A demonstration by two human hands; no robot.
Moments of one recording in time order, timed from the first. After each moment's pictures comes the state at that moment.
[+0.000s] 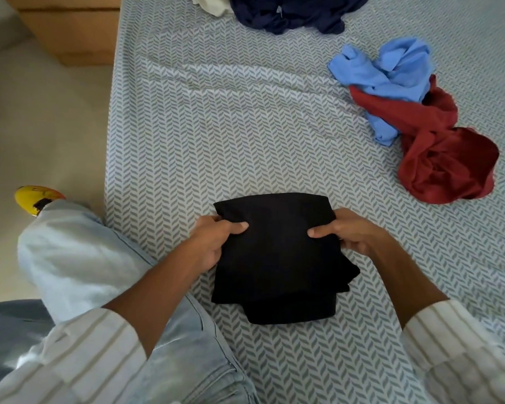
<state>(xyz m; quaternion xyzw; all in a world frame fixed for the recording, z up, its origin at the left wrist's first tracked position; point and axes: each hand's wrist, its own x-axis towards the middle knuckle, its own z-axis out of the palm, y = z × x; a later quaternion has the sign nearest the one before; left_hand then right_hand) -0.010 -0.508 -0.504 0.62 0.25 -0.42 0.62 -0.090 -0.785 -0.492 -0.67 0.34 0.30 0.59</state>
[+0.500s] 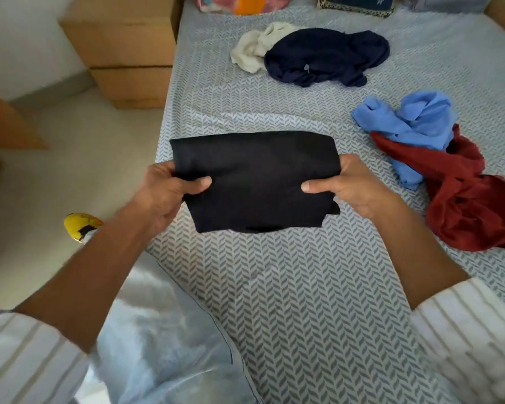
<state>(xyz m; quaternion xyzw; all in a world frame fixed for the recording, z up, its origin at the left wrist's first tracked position) 0.085 -0.424 -0.385 0.64 0.03 -0.17 0.75 0.020 -0.732 -0.374 -0.76 0.15 0.08 0.62</state>
